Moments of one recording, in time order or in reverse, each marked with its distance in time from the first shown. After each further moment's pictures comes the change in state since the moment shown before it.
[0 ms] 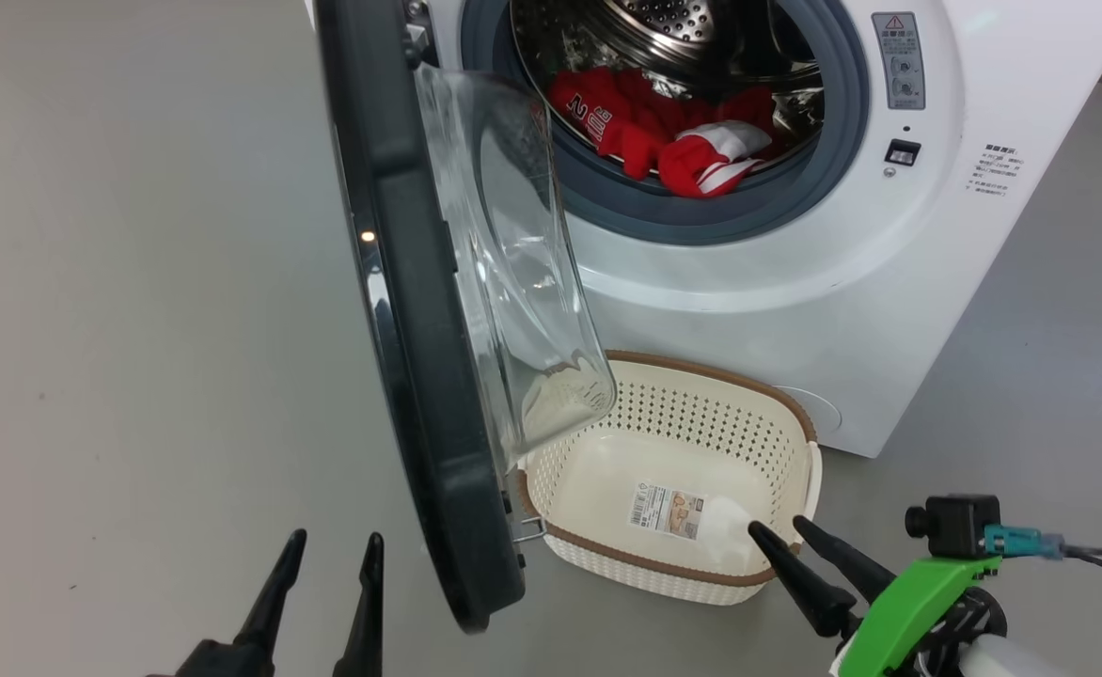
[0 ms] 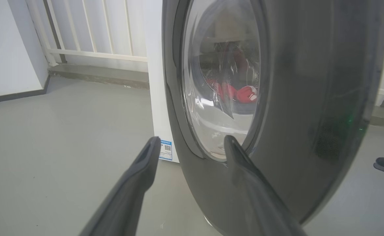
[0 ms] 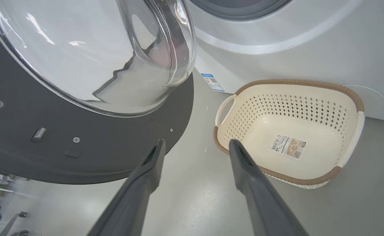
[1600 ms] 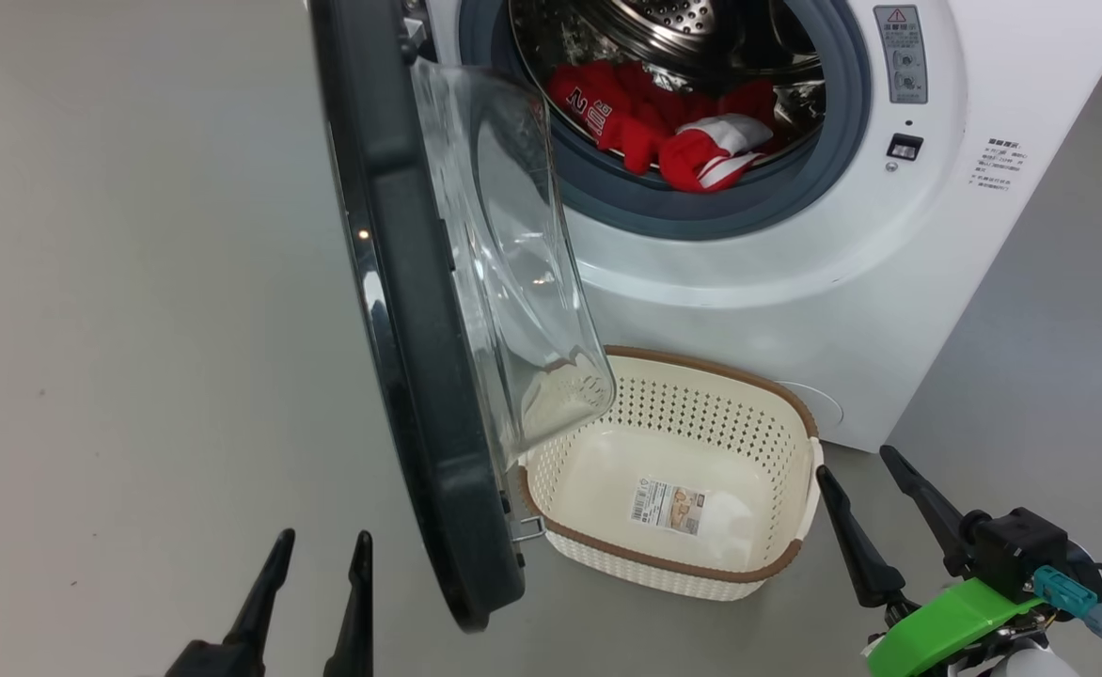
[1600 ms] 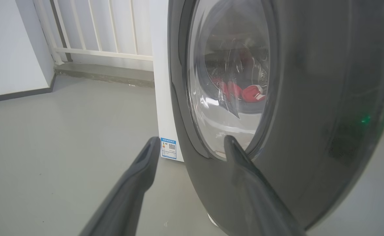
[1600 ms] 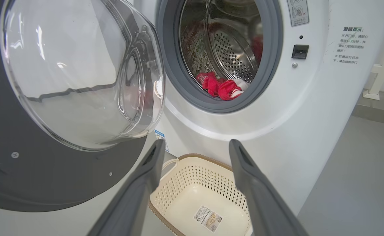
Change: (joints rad) left arm 0.002 0.000 0.014 -0.003 -0.002 0.009 0.000; right arm 0.217 0.213 -0.549 -0.128 -0.863 0.000 -0.131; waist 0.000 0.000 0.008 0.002
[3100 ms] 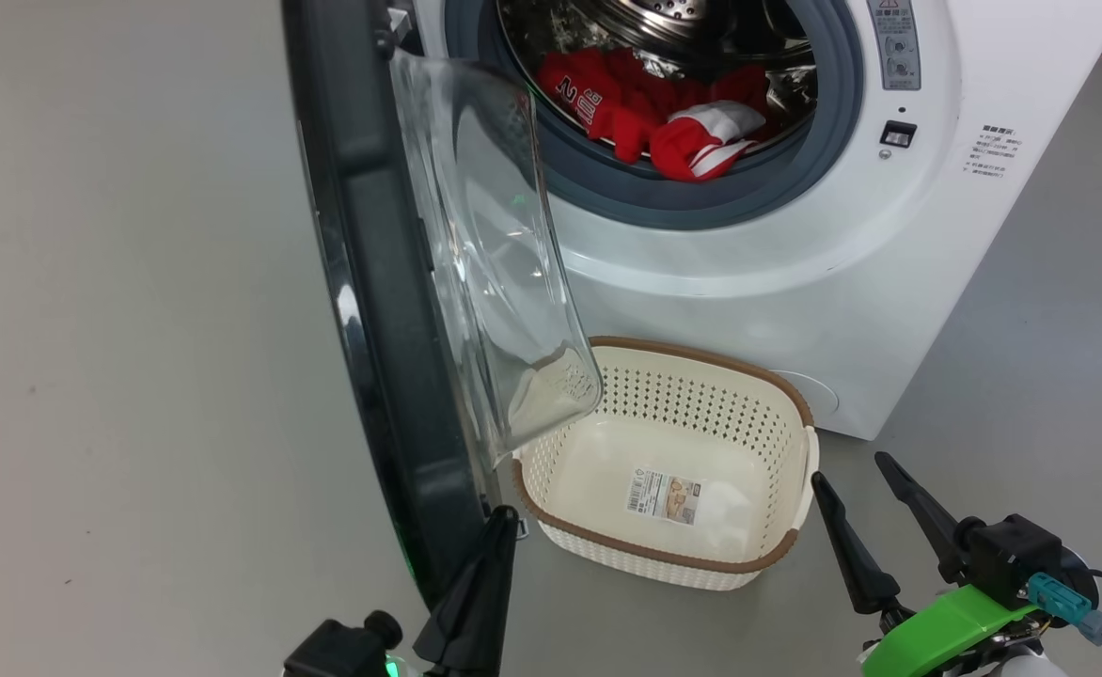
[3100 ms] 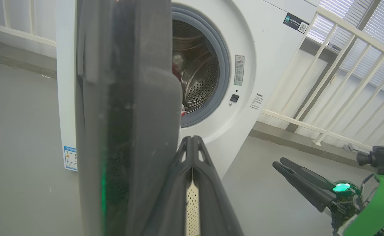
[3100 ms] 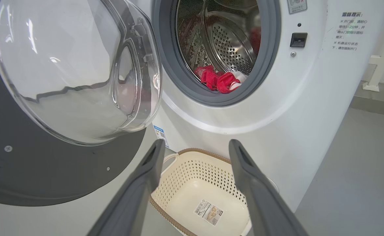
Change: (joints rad) left arm -0.072 0.007 -0.345 -0.124 -0.247 0.082 -0.007; right arm 0.011 0.012 -0.002 -0.002 -0.009 0.000 0.000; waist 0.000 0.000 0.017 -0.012
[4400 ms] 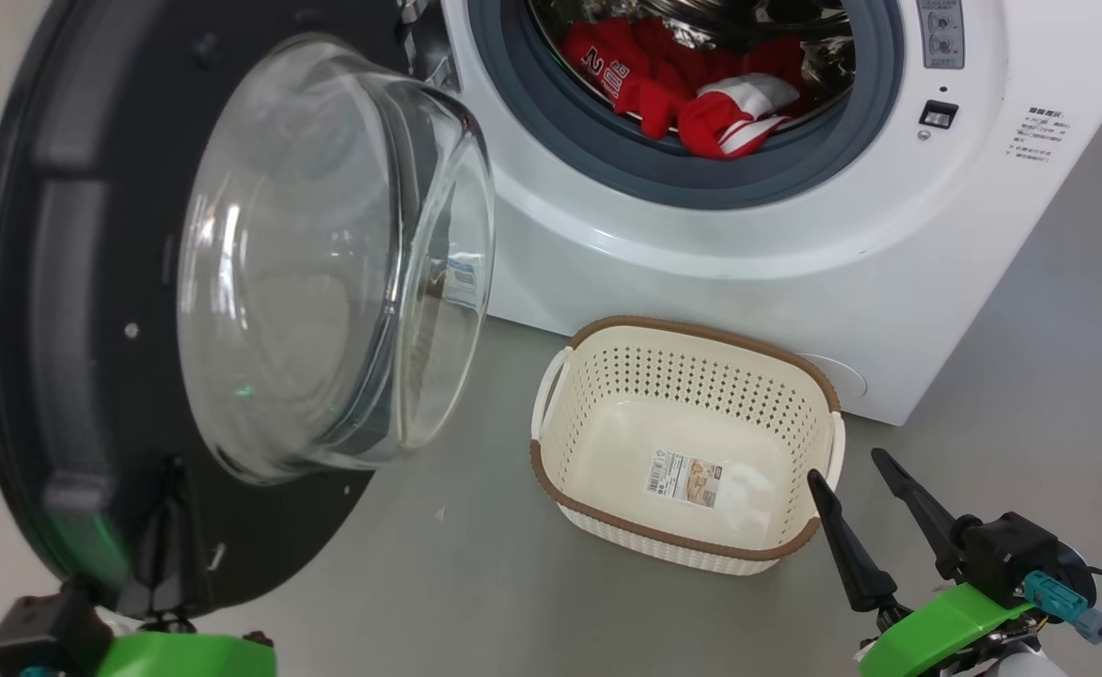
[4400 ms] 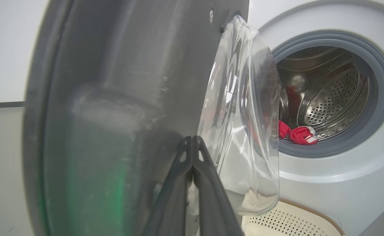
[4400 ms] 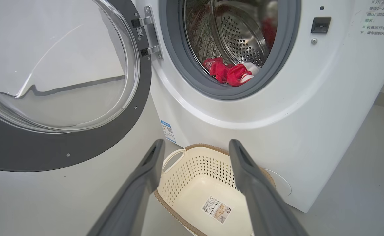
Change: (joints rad) left arm -0.016 0.009 0.513 0.094 0.134 -0.030 0.000; right arm -0.004 -0.001 0.006 -0.007 -0.007 0.000 0.000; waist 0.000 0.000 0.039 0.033
